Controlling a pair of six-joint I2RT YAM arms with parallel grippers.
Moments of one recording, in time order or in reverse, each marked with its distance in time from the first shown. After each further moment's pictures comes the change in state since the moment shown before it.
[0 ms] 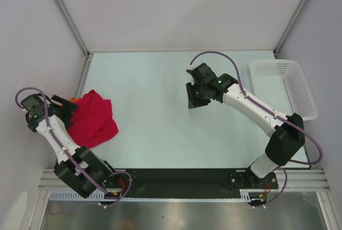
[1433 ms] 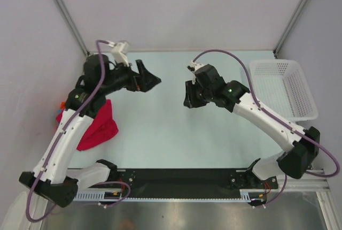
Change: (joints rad) left arm -1.144 -0.046 0.383 0.189 0.104 0.058; right arm 0.068 -0.116 -0.014 0.122 -0.008 0.041
